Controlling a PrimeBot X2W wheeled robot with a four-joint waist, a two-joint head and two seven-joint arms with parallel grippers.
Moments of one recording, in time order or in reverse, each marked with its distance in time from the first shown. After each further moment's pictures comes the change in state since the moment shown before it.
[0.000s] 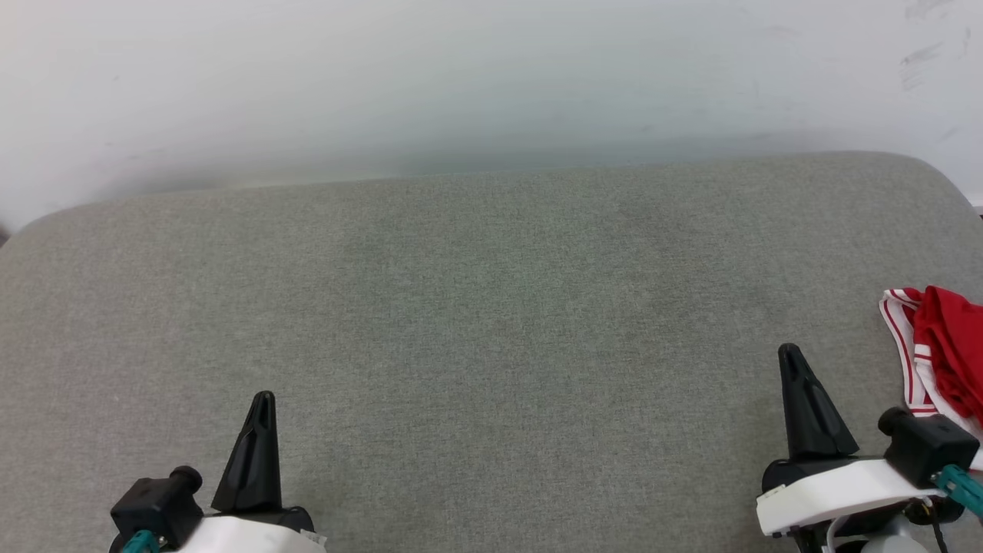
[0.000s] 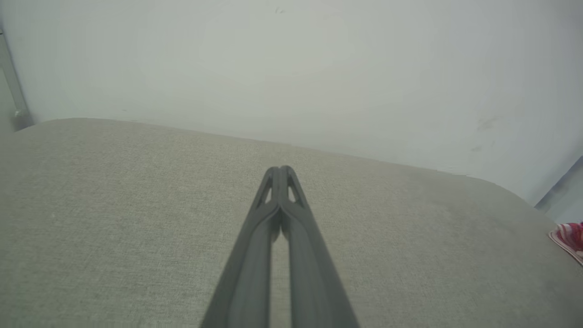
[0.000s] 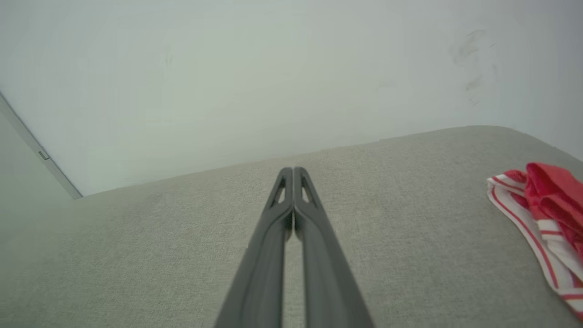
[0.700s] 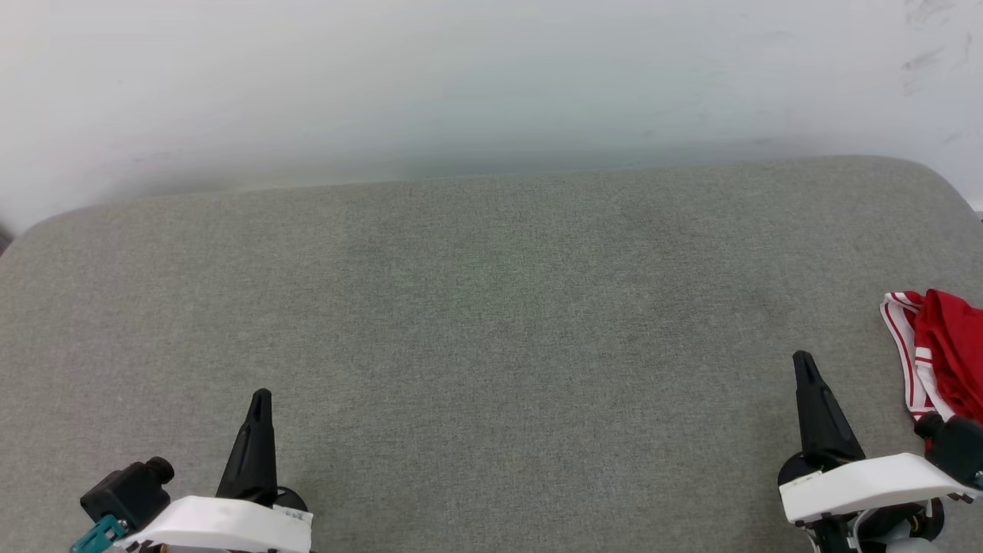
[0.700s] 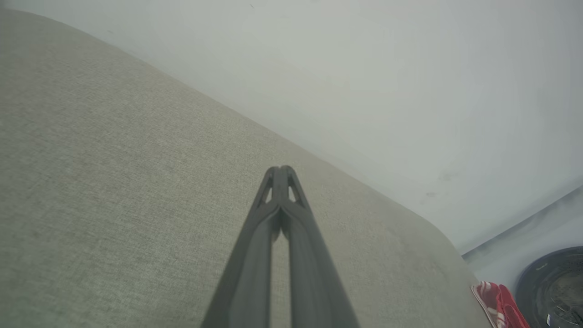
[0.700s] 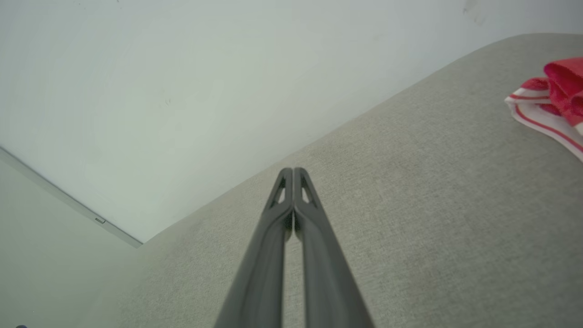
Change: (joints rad) left arm -0.045 0.013 -0.004 0.073 -0.377 0.001 0.078; right arm -0.006 -0.009 -0.013 0.028 0.380 0.000 0.077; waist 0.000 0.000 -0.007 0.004
